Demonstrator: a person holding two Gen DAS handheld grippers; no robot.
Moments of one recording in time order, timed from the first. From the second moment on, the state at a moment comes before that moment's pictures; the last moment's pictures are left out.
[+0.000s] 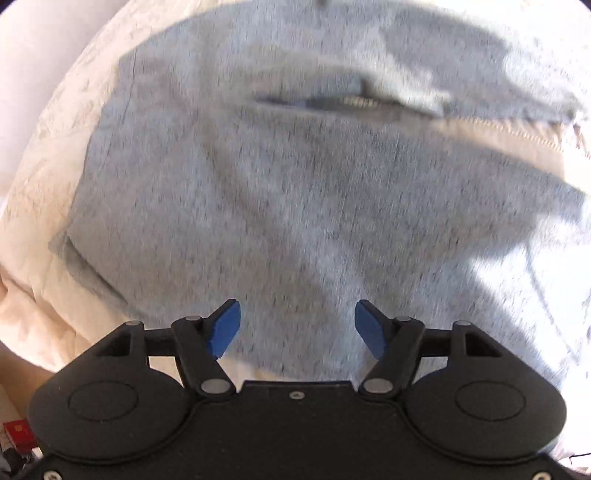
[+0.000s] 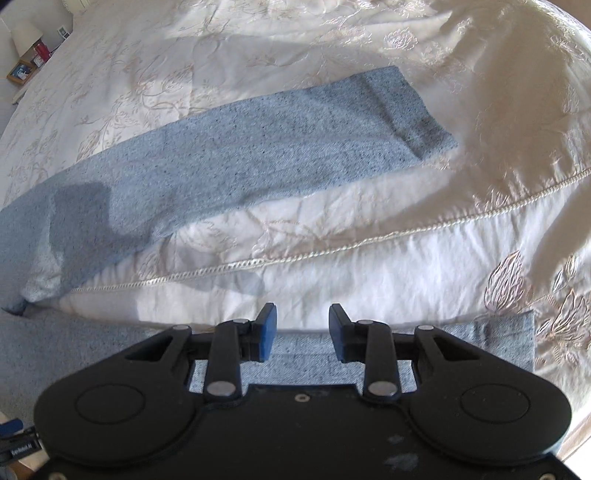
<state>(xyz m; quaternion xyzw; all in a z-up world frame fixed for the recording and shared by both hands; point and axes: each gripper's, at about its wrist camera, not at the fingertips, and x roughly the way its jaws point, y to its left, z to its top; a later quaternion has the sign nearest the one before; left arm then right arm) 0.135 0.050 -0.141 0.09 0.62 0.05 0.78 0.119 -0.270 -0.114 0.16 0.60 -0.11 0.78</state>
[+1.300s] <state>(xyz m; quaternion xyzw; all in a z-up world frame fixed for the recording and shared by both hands) 0.409 0.125 -0.103 -0.06 0.59 0.02 0.81 0.305 -0.315 -0.158 0.26 0.61 -0.30 0.69</state>
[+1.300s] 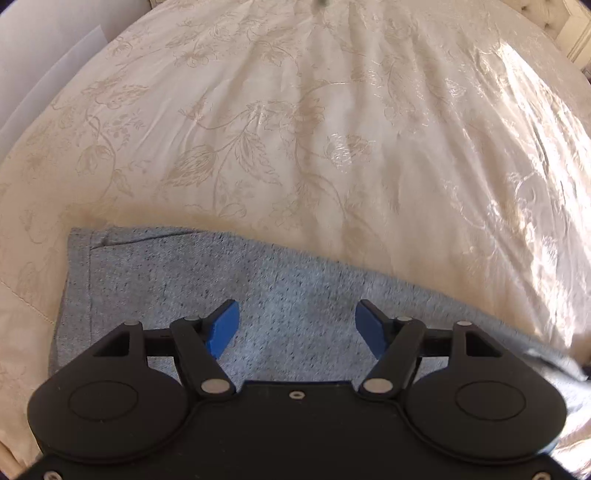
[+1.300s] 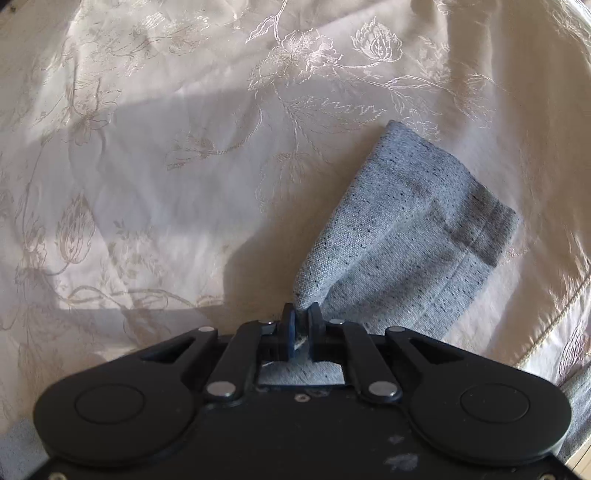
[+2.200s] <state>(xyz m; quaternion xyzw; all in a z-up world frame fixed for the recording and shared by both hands) 0.428 0.108 -0.144 -0.05 0.67 0.02 0.74 0.229 -0.288 -0.116 0.25 0.58 -0.28 0.72</state>
